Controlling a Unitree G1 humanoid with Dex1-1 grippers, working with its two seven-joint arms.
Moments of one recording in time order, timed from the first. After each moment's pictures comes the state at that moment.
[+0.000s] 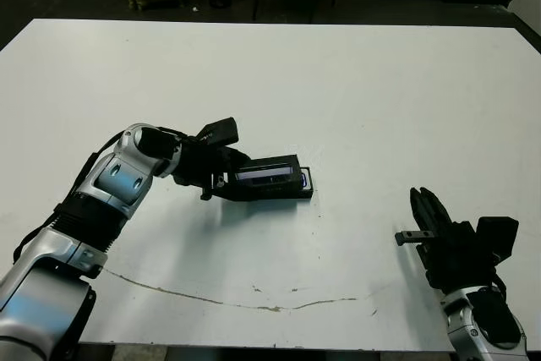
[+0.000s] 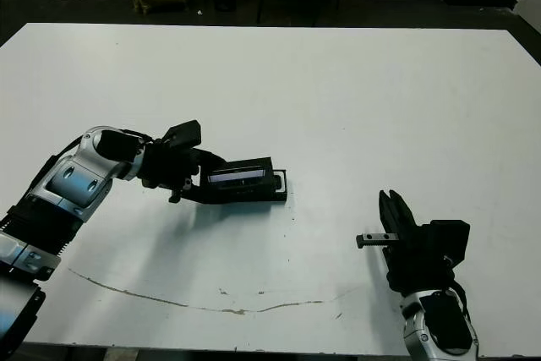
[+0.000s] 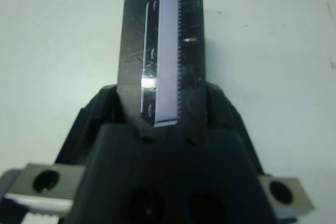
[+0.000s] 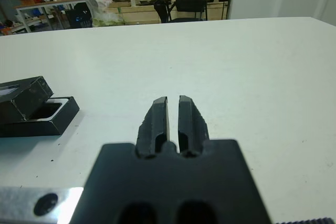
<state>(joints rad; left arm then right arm) -0.68 0.50 -0.39 0.36 -0.04 0.27 -1.20 0.32 -0.19 -0.10 -0.47 0.22 0.21 0.13</state>
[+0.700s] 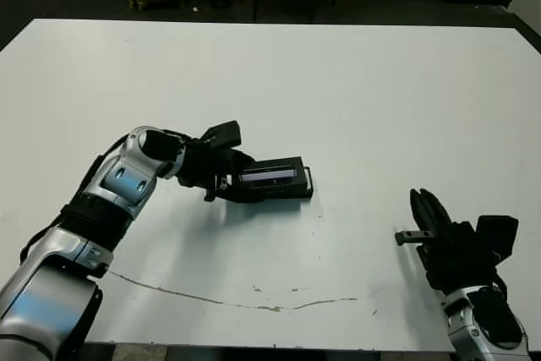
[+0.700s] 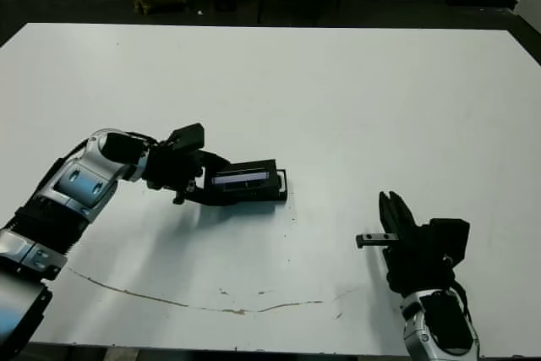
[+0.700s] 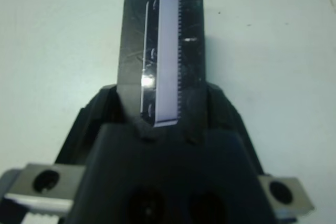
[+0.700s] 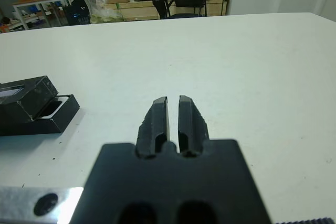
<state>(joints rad) -0.70 0.47 -0.41 0.44 -0.01 0.20 -1.20 0.33 -0.18 -0.10 -0.50 0.23 0.26 0.12</state>
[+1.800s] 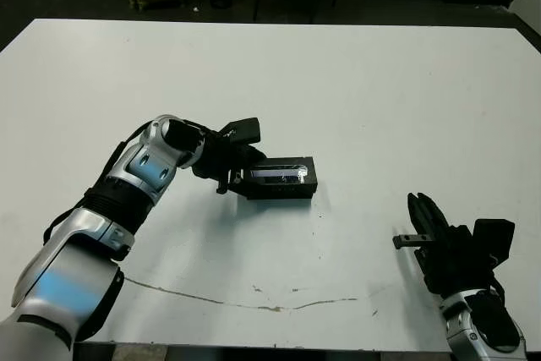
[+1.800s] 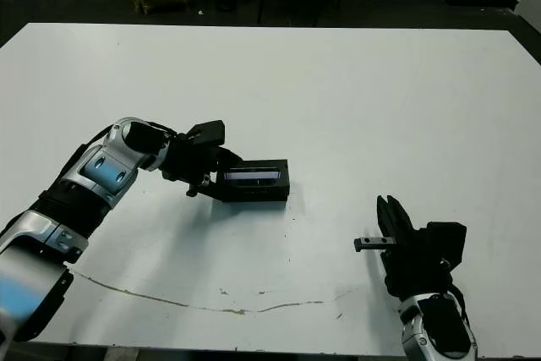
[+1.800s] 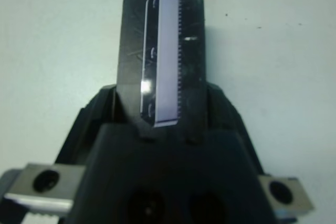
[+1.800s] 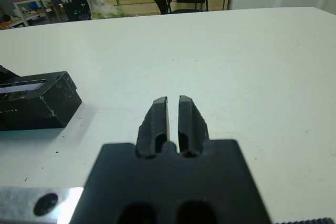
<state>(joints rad) -0.79 0.39 -0.44 0.57 0.06 0.15 -1.22 0.34 -0.18 -0.09 -0.50 0.23 0.26 0.12</state>
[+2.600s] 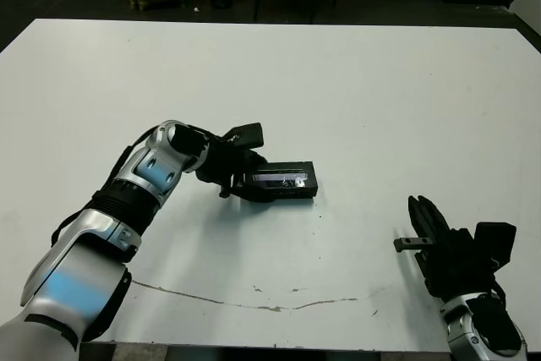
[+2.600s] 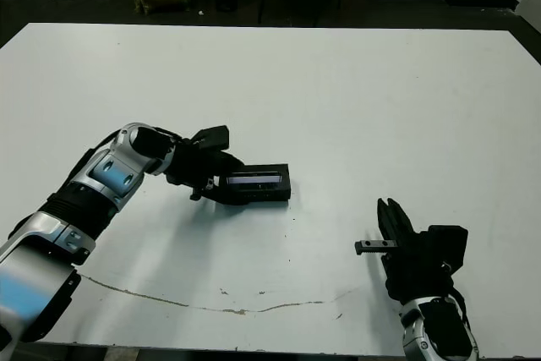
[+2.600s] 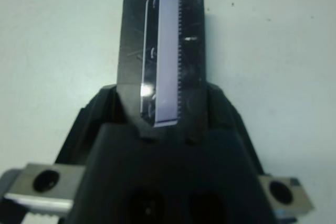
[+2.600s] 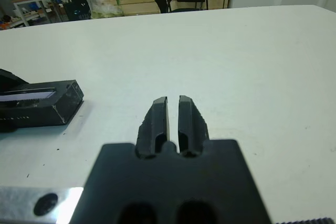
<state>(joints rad) -0.80 0.36 -0.45 0.63 0.10 0.13 -1.20 0.36 -0.18 -0.09 -0.50 0.23 0.24 0.12</state>
